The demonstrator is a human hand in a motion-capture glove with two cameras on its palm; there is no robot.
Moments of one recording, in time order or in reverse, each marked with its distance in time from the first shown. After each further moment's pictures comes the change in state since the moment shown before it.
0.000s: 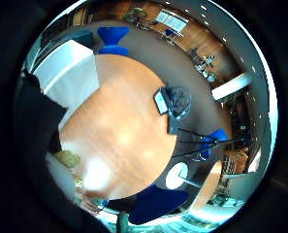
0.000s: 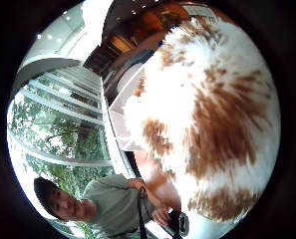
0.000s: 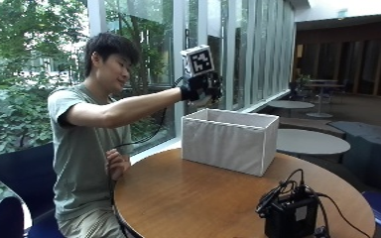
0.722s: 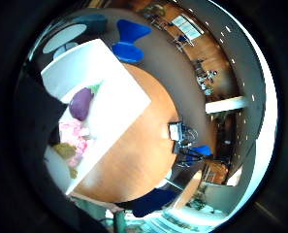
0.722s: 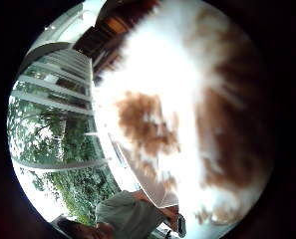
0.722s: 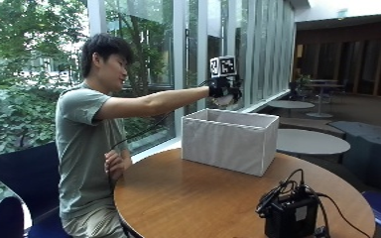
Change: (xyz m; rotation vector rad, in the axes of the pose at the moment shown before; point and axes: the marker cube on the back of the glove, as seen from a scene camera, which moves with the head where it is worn) arm -0.201 -0.160 0.081 -0.151 0.217 0.040
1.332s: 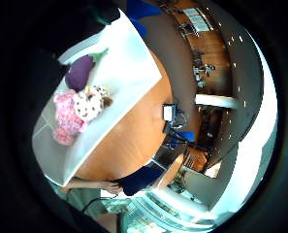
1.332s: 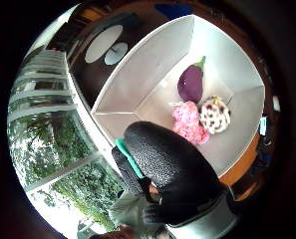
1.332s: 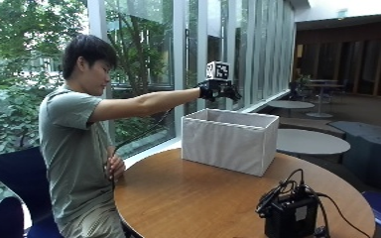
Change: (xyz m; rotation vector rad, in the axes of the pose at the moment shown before) arm -0.038 0.041 0.019 -0.250 0.012 -0.054
